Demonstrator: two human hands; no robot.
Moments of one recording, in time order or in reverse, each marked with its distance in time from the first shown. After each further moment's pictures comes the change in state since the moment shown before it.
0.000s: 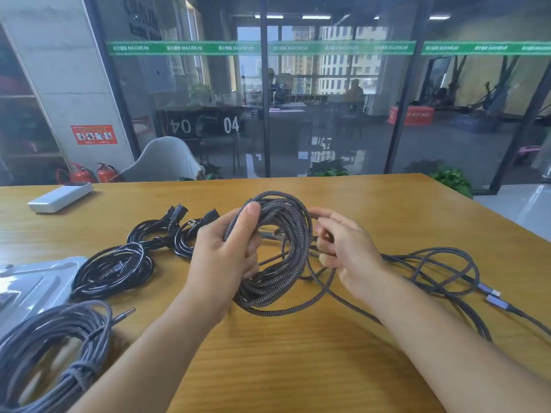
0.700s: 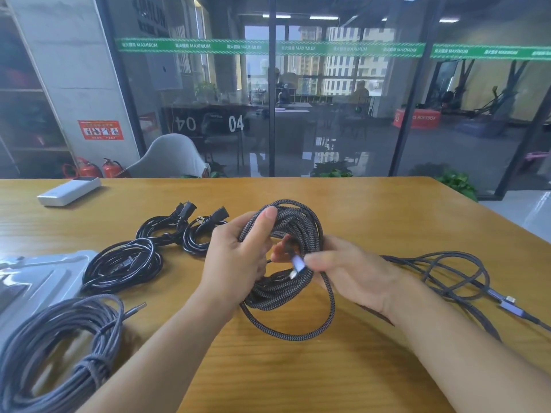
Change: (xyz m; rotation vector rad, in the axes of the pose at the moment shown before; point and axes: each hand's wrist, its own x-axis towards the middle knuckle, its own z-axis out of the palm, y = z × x) left_hand 0.000 -0.005 -0.002 0.085 0.031 -0.014; right_hand -0.008 0.004 -0.005 -0.089 -0.783 0.065
